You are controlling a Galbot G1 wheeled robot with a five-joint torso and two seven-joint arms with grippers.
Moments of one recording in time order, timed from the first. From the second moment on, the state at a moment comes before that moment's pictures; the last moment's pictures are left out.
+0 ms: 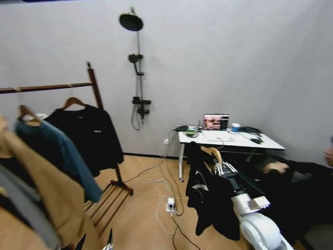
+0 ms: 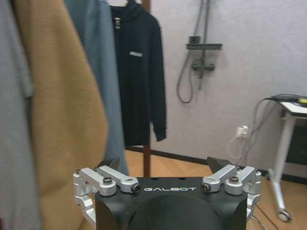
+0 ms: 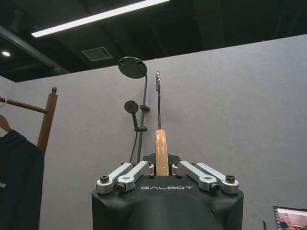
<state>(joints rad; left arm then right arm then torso) 2.05 -1.57 -0.58 -2.33 -0.08 -0.09 -0.03 -1.37 1.00 0.67 2.13 0.49 0.23 0.05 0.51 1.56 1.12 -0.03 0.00</state>
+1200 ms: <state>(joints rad) 2.05 -1.57 -0.58 -2.33 -0.08 -0.09 -0.03 -1.16 0.93 0.65 2.11 0.59 0.09 0.07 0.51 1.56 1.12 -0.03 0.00</state>
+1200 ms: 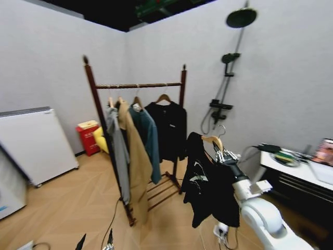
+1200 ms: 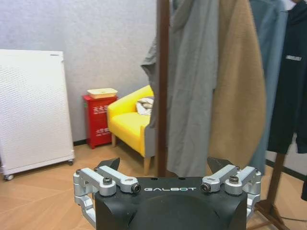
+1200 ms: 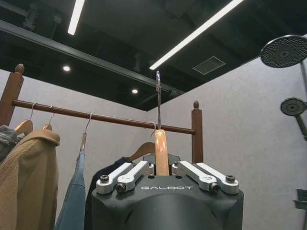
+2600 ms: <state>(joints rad) 2.05 -1.57 -0.58 -2.33 -0.08 -0.09 -0.03 -0.34 0.94 0.23 1.78 0.88 -0.26 -0.04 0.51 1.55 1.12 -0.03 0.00</state>
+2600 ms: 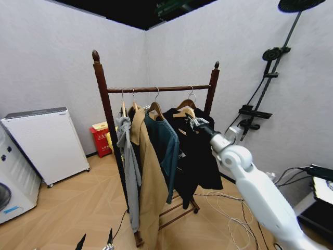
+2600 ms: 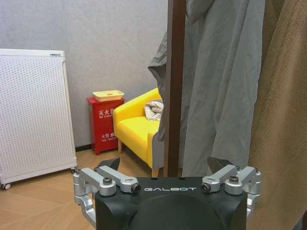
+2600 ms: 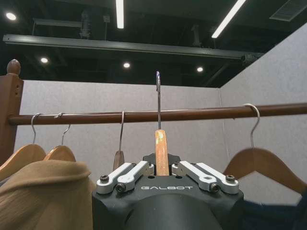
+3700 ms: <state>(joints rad) 2.05 -1.57 -0.58 -2.33 -0.08 -0.09 -0.03 0.09 1.18 -0.07 1.27 0.82 -0.31 -0.02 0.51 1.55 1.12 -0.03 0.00</state>
